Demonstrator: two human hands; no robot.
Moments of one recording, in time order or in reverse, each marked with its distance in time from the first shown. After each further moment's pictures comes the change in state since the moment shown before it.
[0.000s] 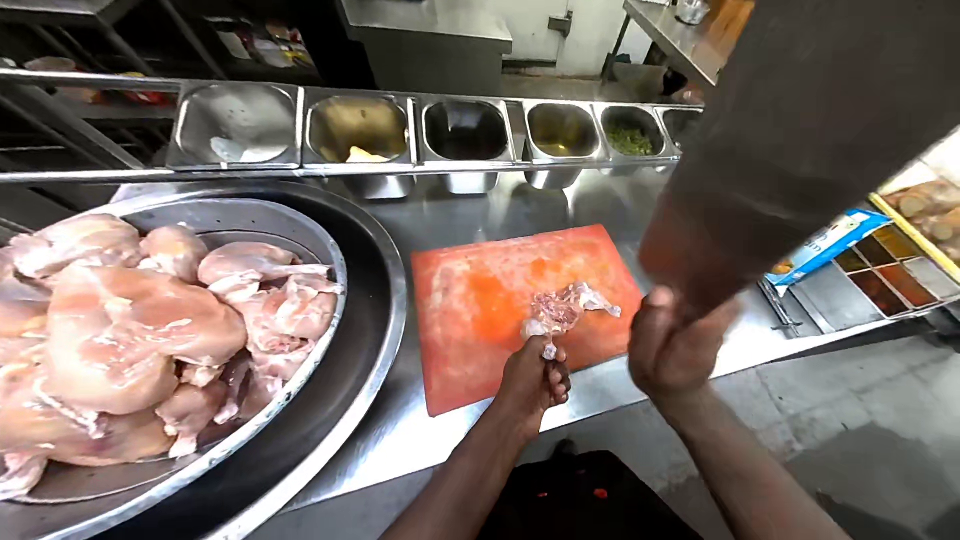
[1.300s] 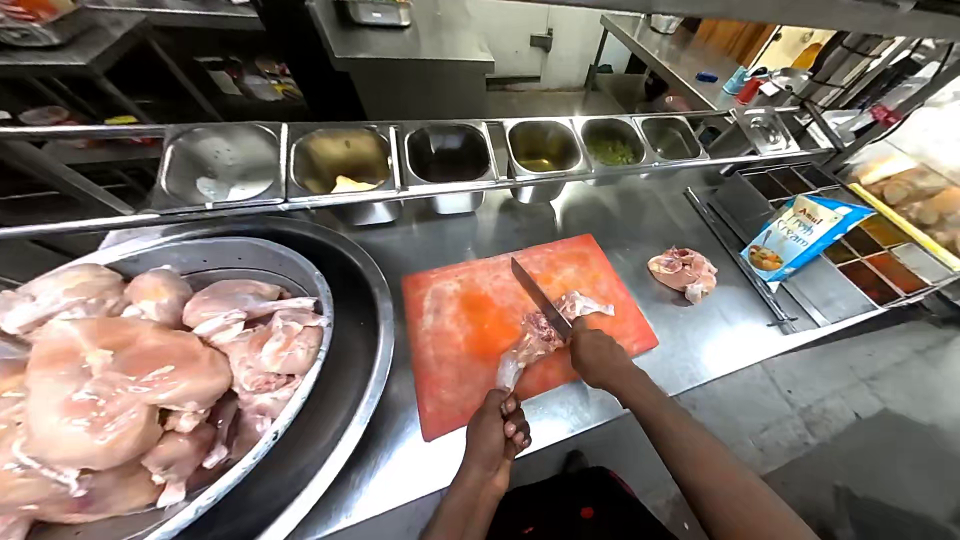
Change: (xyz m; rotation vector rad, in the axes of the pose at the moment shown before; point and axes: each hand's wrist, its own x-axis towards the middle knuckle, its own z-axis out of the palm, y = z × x) left_hand 0.001 -0.034 -0.056 -0.116 0.177 0.104; right_hand -0.021 0.042 0.079 -0.167 -1.273 0.473
